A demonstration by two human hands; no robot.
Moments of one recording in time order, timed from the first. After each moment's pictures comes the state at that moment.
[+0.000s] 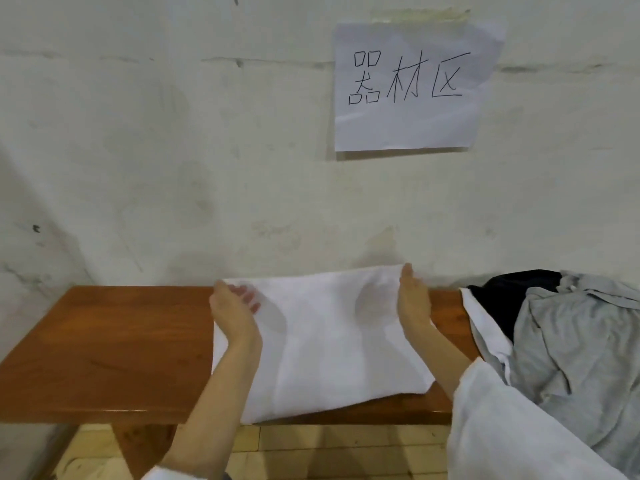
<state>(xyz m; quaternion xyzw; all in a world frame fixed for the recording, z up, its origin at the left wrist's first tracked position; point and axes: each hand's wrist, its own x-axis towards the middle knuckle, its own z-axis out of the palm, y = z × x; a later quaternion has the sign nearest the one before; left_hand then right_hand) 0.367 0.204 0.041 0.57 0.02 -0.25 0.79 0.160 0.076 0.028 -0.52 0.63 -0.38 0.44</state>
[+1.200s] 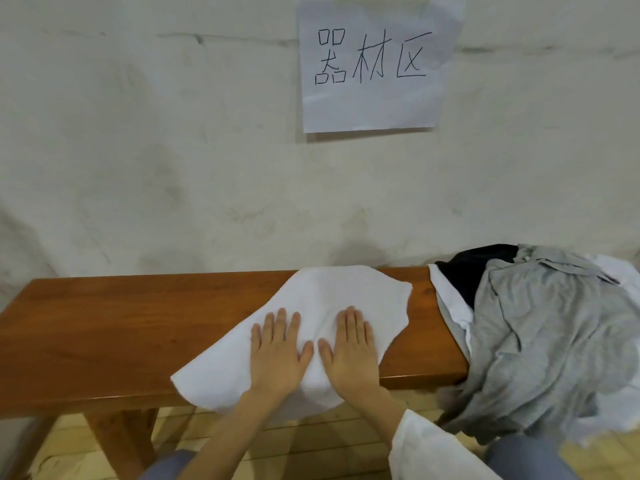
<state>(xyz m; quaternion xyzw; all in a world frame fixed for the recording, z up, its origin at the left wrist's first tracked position) 0.288 0.236 -0.061 0.81 -0.59 -0.02 0.07 0.156 0.185 -0.059 -0.80 0.58 -0.01 0.13</state>
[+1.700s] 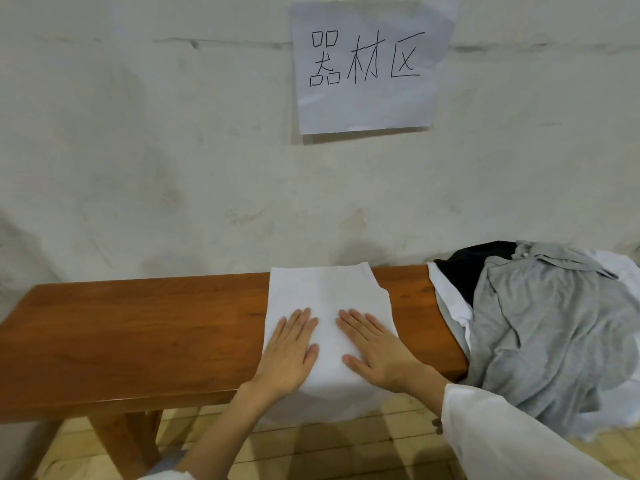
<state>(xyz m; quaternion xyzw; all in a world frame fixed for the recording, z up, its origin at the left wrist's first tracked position) 0.290 0.230 -0.059 0.70 -0.71 -0.08 0.11 0.086 0.146 -0.046 -0.95 0.31 0.03 0.11</state>
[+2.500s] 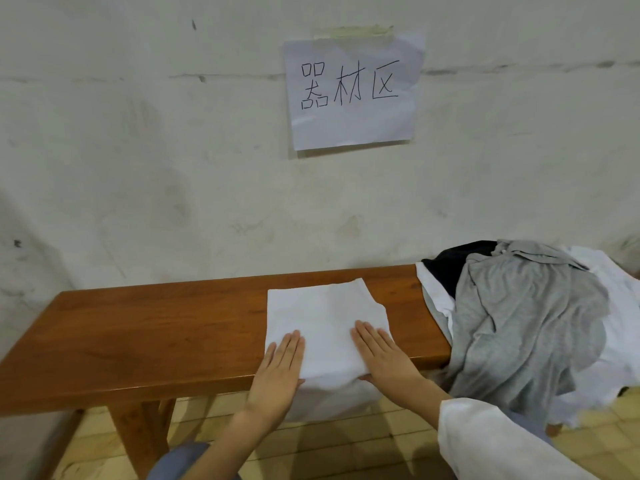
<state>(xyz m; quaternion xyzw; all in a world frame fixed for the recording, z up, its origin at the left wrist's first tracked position) 0.278 0.289 -0.069 0.70 -0.71 0.00 -0.01 0.059 0.186 -0.052 -0.93 0.37 0.03 0.04</state>
